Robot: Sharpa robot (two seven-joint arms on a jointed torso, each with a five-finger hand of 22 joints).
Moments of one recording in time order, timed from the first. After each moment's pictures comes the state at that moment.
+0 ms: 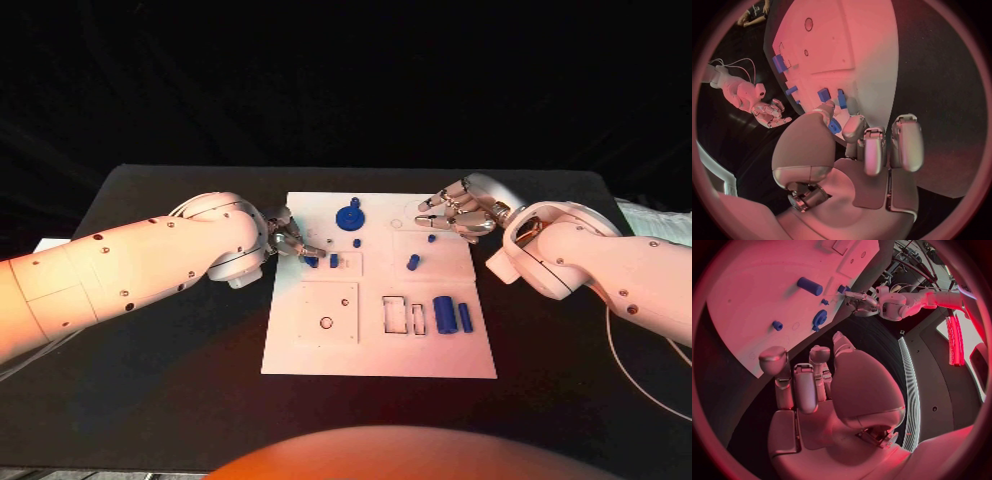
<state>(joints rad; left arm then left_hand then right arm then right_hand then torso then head) 1.19 -0.71 -0.01 1.44 -1.11 -0.02 -0.62 1.05 -0.16 0.26 0.29 0.05 1.03 0.02 0.52 0.69 1.38 -0.05 1.18 1.10 1.47 -0.11 1.57 1.31 0.05 1.46 0.00 1.40 1.31 1.04 -0.91 0.15 1.56 -1.04 -0.33 -0.09 1.35 -0.06 0.00 0.25 0.23 1.02 0.13 0.07 0.07 1.28 0.05 0.89 1.04 1.46 -0.02 1.43 1.31 0.12 1.23 0.09 1.19 0.92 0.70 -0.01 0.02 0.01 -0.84</state>
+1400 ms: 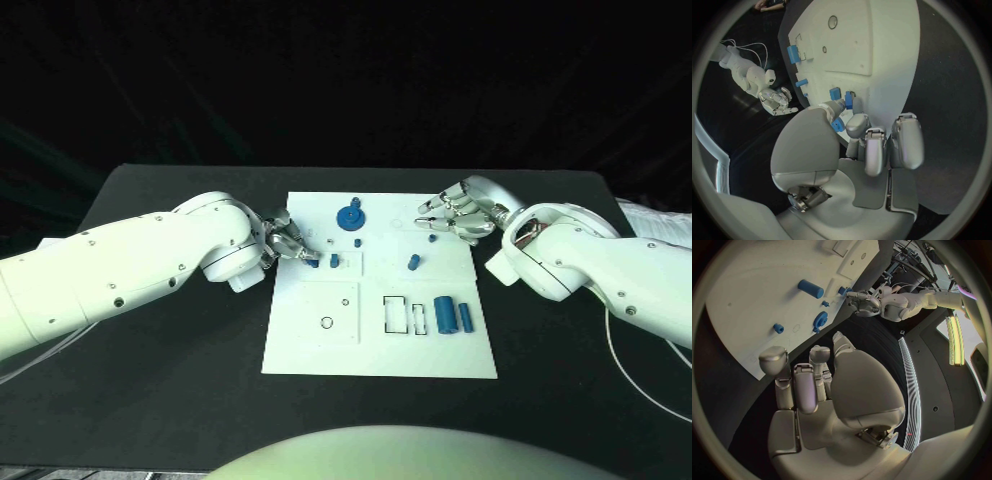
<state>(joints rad) 1.20 -0.74 -0.01 1.46 -0.95 -0.05 -0.60 1.26 -0.21 0.59 0.25 0.21 1.02 0.03 0.48 0.68 1.35 -0.05 1.13 1.05 1.47 -0.10 1.57 1.31 0.05 1.47 0.01 1.37 1.31 1.03 -0.90 0.14 1.55 -1.04 -0.32 -0.09 1.35 -0.06 0.00 0.25 0.23 1.02 0.13 0.07 0.07 1.28 0.05 0.89 1.04 1.46 -0.02 1.43 1.31 0.12 1.23 0.09 1.19 0.92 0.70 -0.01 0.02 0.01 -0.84</state>
